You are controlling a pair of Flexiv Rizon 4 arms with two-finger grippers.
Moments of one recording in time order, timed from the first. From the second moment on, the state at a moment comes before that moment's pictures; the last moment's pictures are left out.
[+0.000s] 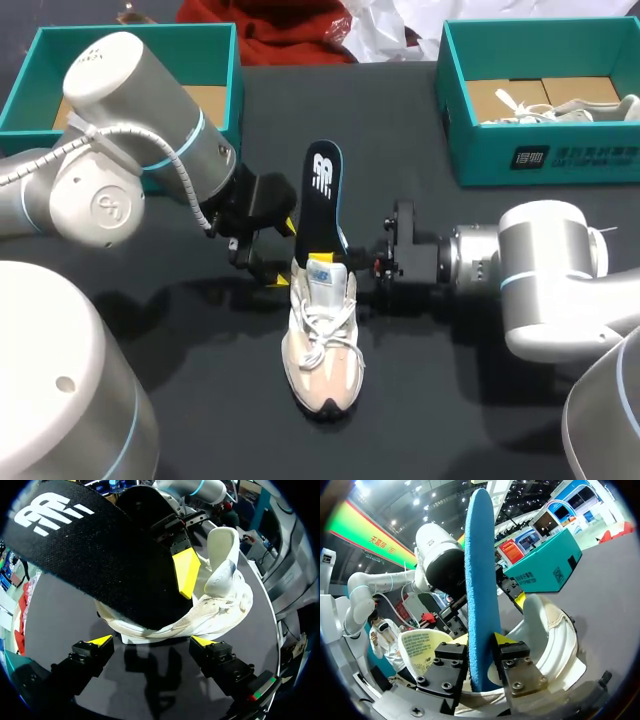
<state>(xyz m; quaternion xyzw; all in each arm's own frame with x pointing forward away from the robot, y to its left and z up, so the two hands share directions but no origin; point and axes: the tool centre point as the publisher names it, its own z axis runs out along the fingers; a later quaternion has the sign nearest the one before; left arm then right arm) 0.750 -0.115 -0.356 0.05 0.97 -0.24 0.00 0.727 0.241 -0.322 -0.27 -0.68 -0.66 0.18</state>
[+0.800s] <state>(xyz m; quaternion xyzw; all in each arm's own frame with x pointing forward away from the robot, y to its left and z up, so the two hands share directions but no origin) 0.750 -0.115 -0.356 0.05 0.97 -0.24 0.00 0.750 0.247 -0.300 -0.23 -0.70 -0.66 0.17</state>
